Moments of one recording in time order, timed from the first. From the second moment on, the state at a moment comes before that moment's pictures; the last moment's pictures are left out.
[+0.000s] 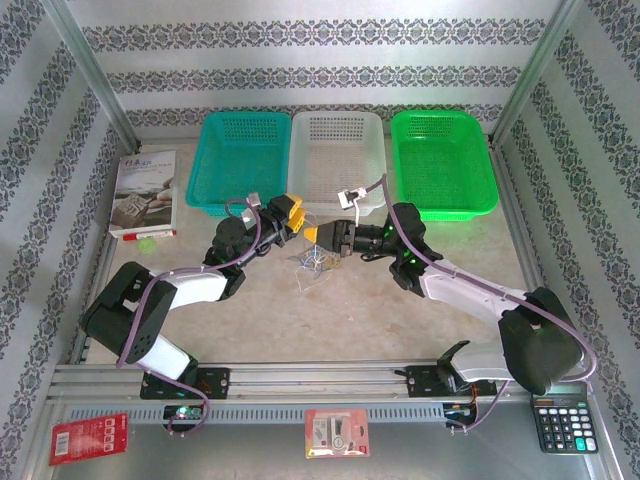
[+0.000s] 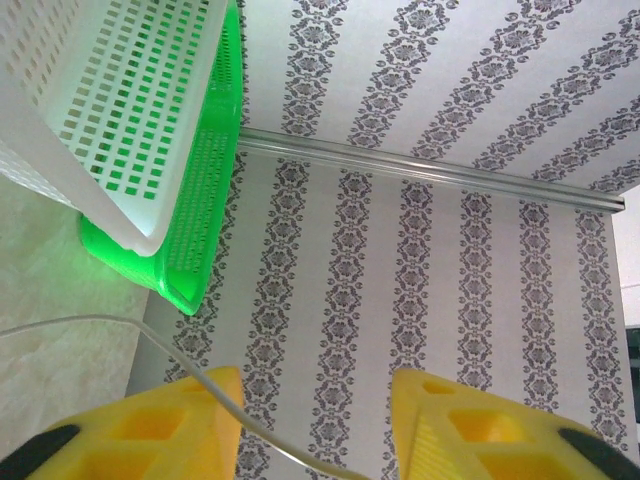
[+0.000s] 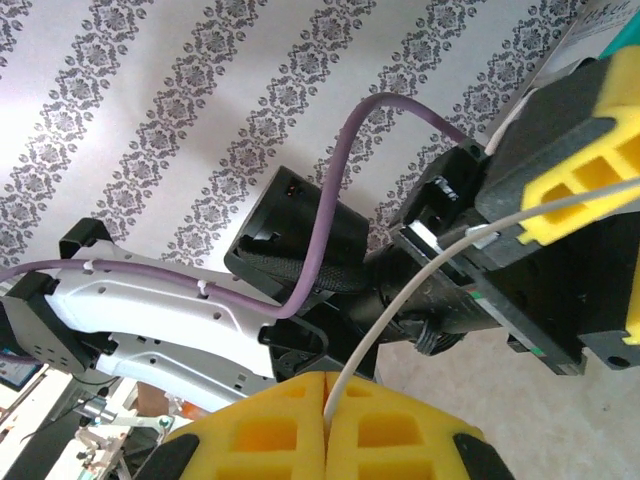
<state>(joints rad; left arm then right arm) -0.48 1.54 0.57 1.03 0.28 -1.75 0.60 1.32 0.70 0.68 -0.85 0.98</state>
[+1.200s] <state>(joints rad) -0.44 1.36 0.68 0.89 0.36 -1.62 0.59 1.44 0.67 0.70 -0.85 0.97</state>
